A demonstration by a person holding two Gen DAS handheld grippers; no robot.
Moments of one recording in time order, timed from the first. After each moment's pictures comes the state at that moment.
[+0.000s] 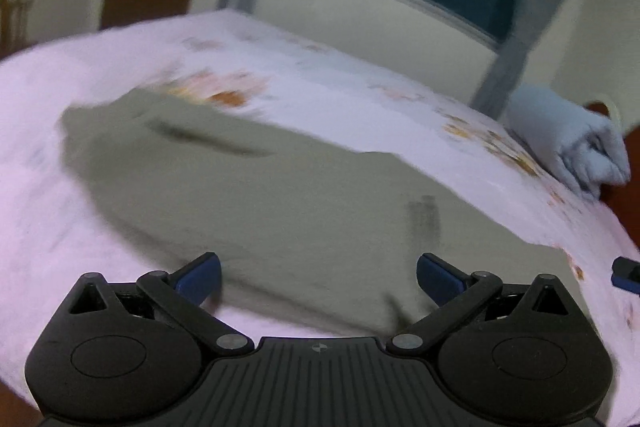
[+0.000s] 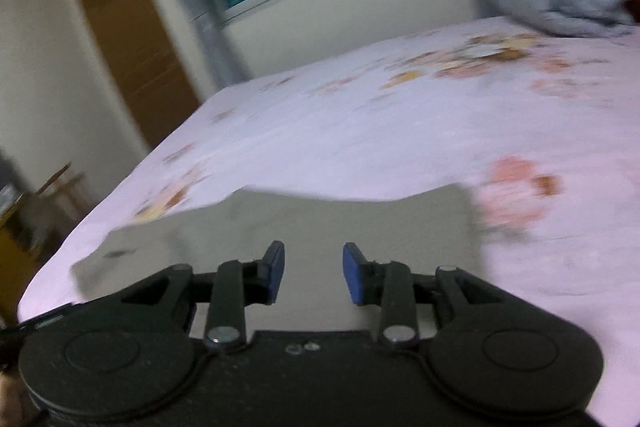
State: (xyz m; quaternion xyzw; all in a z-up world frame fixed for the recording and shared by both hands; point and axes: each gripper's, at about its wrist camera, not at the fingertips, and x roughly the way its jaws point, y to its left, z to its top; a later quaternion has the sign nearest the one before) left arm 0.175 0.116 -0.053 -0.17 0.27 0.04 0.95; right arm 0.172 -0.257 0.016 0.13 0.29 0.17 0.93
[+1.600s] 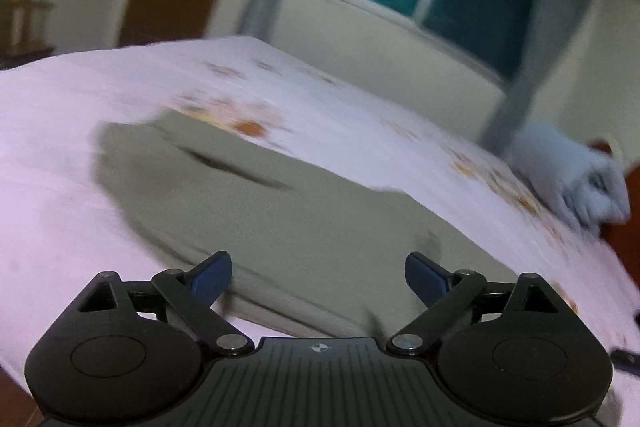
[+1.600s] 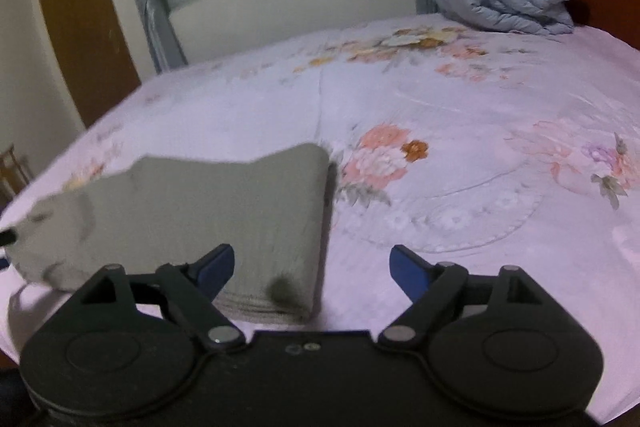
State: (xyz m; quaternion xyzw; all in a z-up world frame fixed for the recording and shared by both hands) left arm 0.137 0.159 -0.053 -0.22 0.22 0.09 0.94; right arm 0.154 -0.305 -0.035 0.09 0.30 0.10 0.94
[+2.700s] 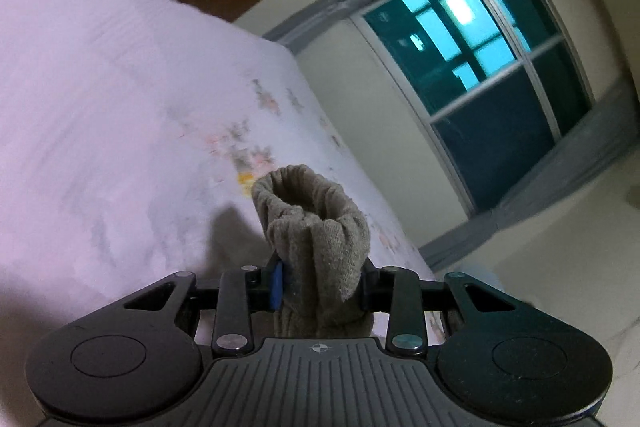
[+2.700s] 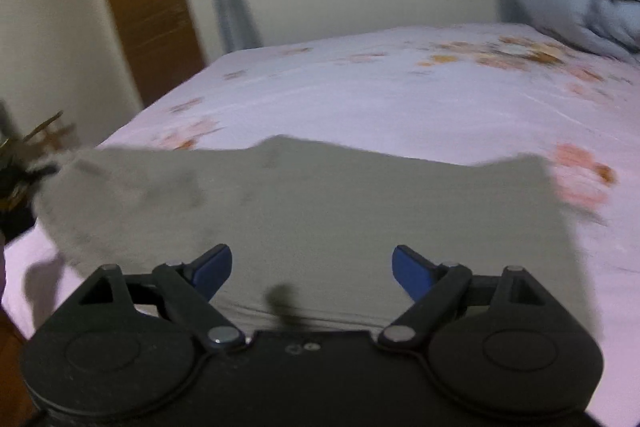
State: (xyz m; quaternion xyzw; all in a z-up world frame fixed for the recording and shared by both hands) left arm 0.204 0.348 -0.063 -0.46 0.15 0.02 0.88; right arm 0.173 -0.108 -0.033 0.04 0.30 0.19 0.93
